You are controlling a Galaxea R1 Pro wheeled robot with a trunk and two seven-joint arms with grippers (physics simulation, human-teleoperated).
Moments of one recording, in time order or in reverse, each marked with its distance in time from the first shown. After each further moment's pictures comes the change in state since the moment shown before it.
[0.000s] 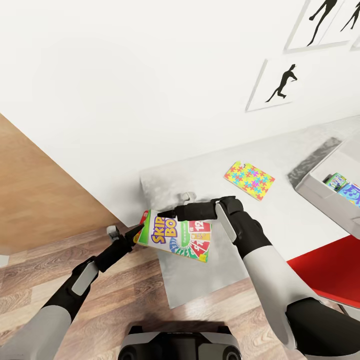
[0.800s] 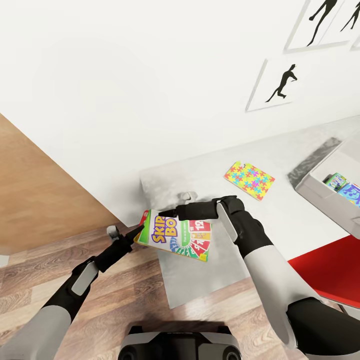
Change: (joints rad) left arm 0.000 0.001 0.000 0.001 0.005 0.004 0.007; right arm -0.002 -0.006 -0.004 -0.003 -0.001 0.002 0.000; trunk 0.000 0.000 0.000
